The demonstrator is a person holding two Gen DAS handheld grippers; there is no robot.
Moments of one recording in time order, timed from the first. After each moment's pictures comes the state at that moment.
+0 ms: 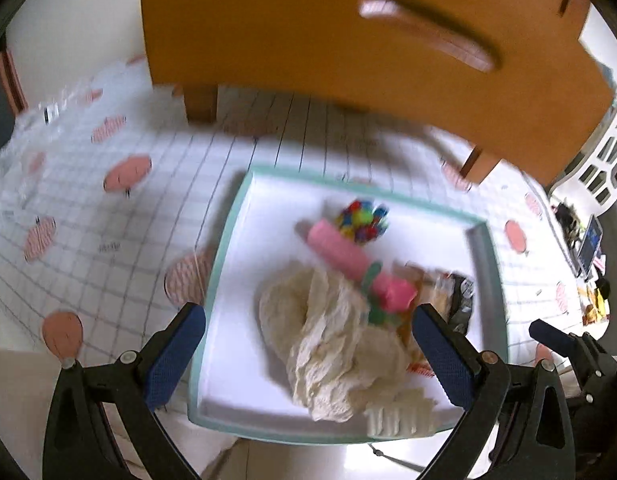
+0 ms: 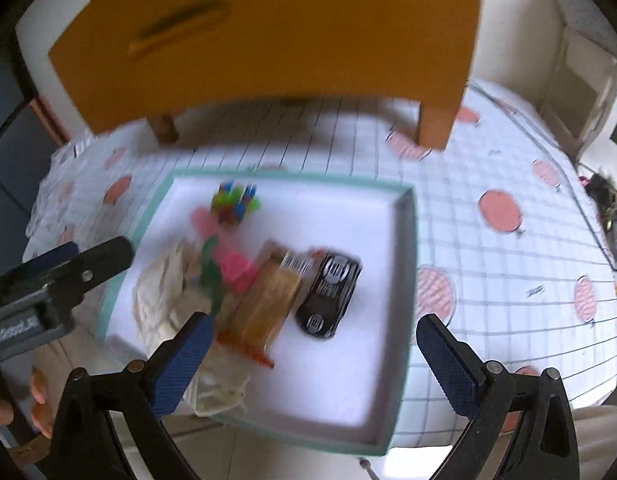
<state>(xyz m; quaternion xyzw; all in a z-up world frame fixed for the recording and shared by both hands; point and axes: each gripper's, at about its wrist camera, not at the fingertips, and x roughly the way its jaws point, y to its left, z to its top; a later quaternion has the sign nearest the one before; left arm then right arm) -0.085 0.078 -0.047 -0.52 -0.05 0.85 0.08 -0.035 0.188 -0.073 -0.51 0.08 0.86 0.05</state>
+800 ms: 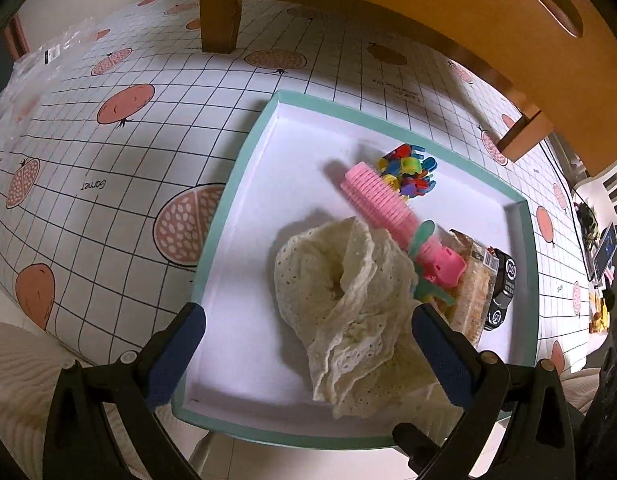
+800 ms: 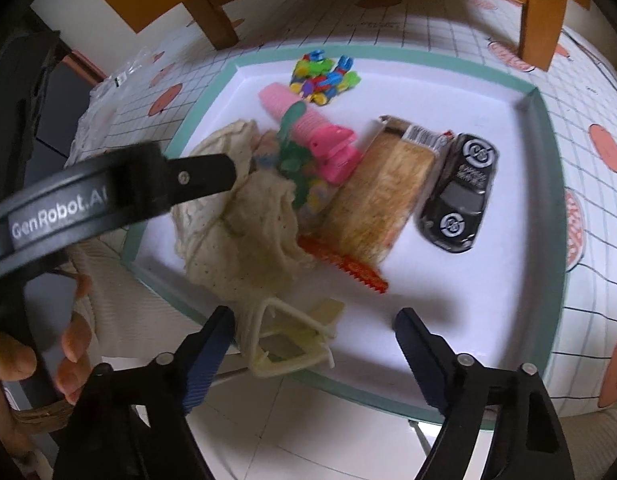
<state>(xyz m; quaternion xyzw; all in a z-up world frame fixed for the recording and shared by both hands) -0.093 0.067 -0.090 -0.58 -0.08 0.81 0.06 -0.029 0.145 -0.136 -0.59 0.12 0.79 -0.07</state>
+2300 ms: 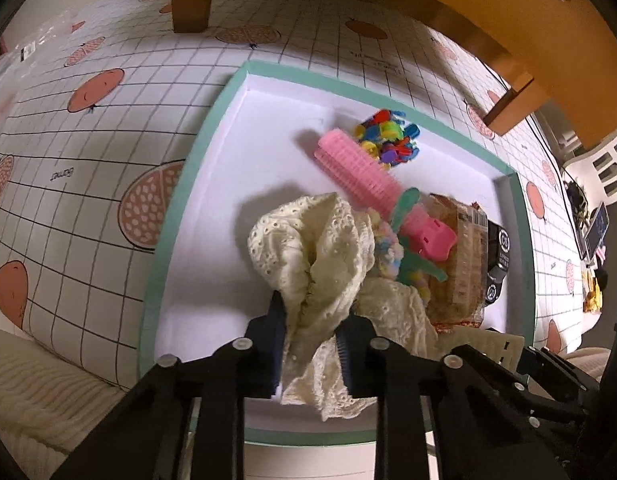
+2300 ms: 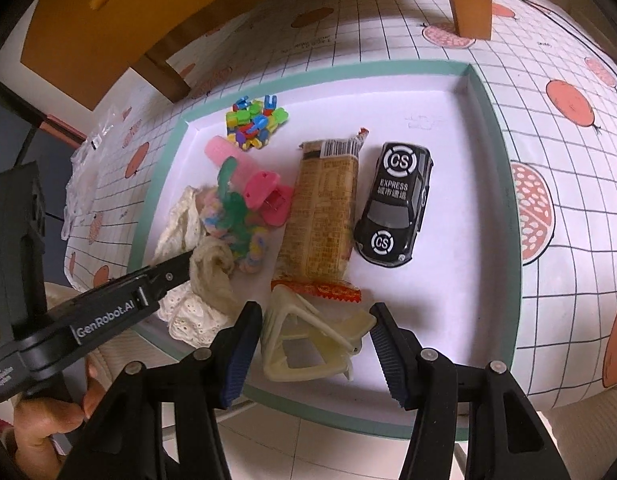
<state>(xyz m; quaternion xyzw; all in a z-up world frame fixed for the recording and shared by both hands) -0.086 0.069 -0.100 -0.60 -0.08 0.79 0.09 -0.024 0.195 -0.127 -0.57 0.21 0.80 -0.01</state>
